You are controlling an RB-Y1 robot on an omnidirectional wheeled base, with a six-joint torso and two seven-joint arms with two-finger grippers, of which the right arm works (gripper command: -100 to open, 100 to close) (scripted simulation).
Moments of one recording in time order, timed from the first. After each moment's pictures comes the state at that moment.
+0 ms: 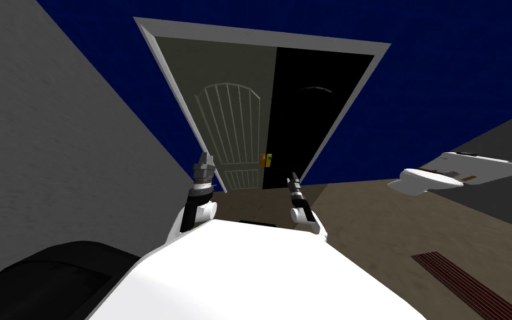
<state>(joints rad) 0.19 -0.18 0.06 -1.64 -0.19 -0.34 -0.06</state>
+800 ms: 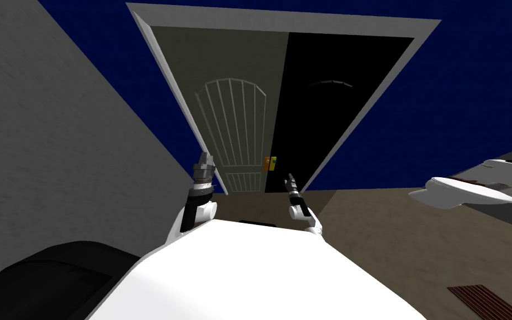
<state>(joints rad) 0.09 -0.22 0.09 -1.46 -0.21 -0.34 -0.05</state>
